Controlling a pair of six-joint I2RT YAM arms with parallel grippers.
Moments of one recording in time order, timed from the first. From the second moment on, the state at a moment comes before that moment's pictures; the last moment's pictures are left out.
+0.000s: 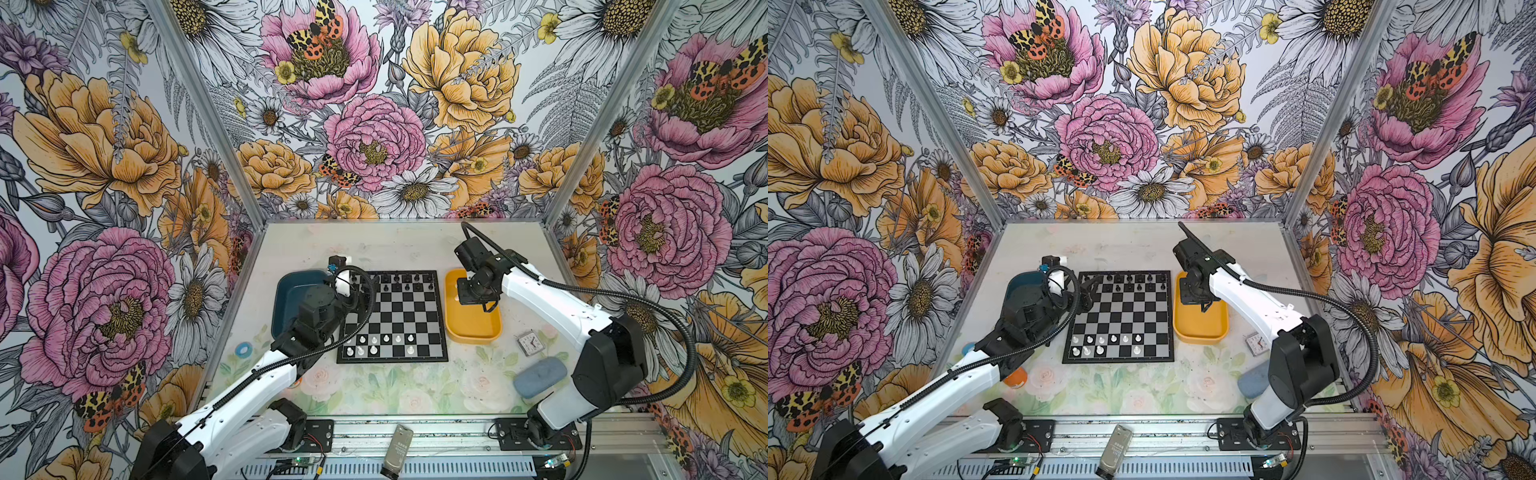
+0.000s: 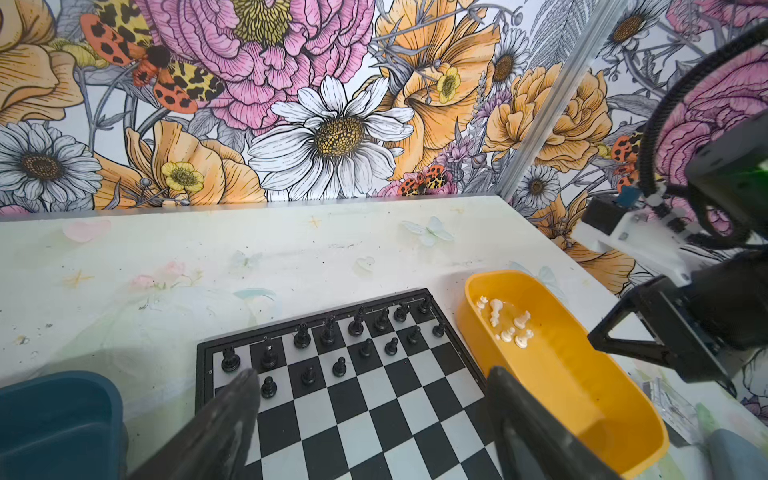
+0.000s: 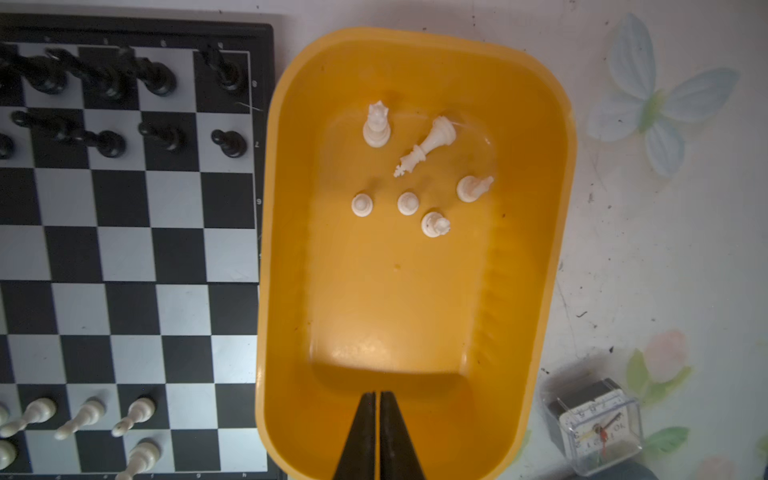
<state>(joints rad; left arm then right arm) -0.55 0.96 0.58 0.18 -0.10 -0.25 0.46 1.62 1.35 -1.06 0.15 0.40</state>
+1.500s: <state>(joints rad) -0.49 1.12 0.65 0.18 -0.09 -0.25 0.36 2.02 1.54 -0.95 0.04 0.29</state>
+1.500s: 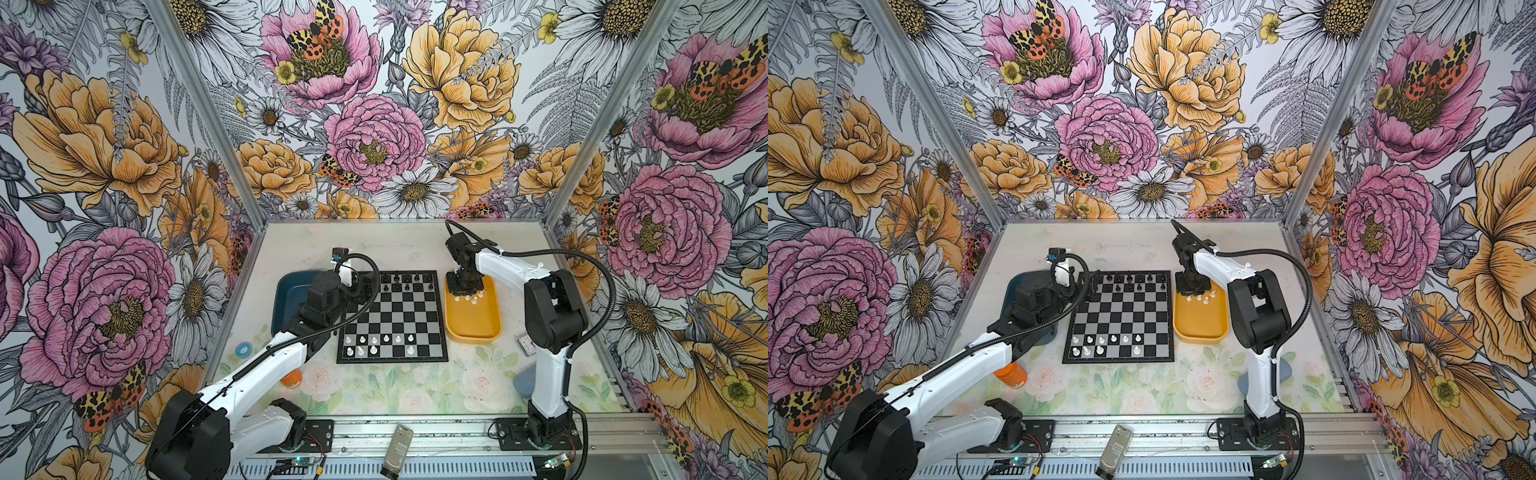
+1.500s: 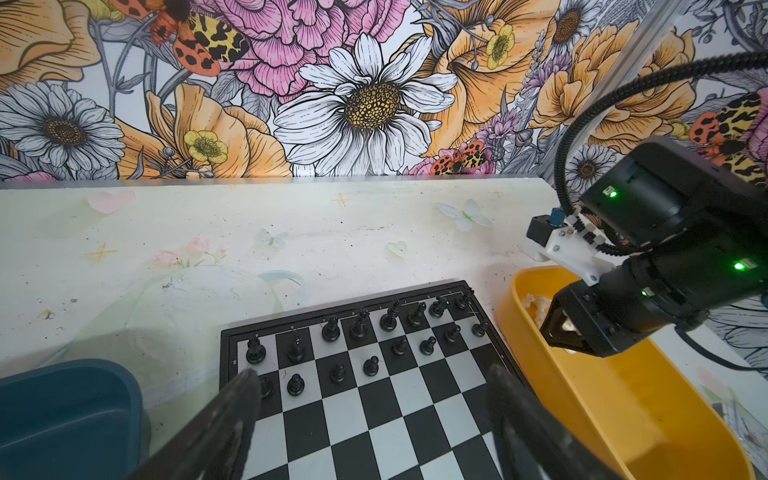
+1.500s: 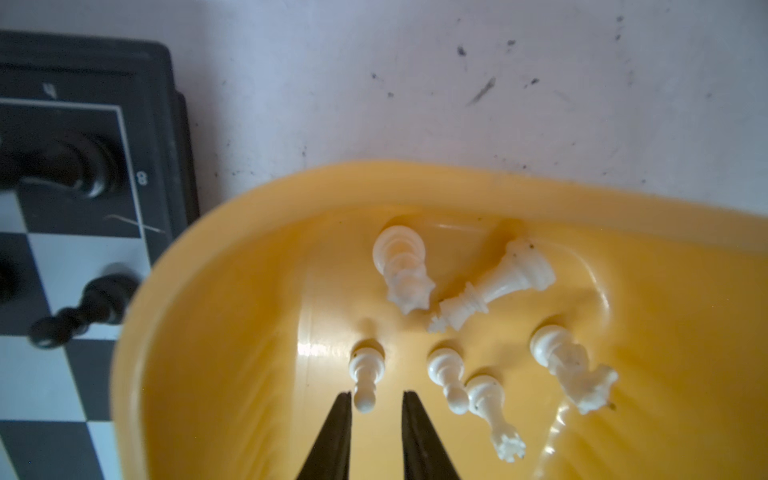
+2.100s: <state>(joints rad) -0.49 1.12 0.65 0.18 -0.09 -0.25 0.36 2.04 1.55 -0.95 0.03 0.29</state>
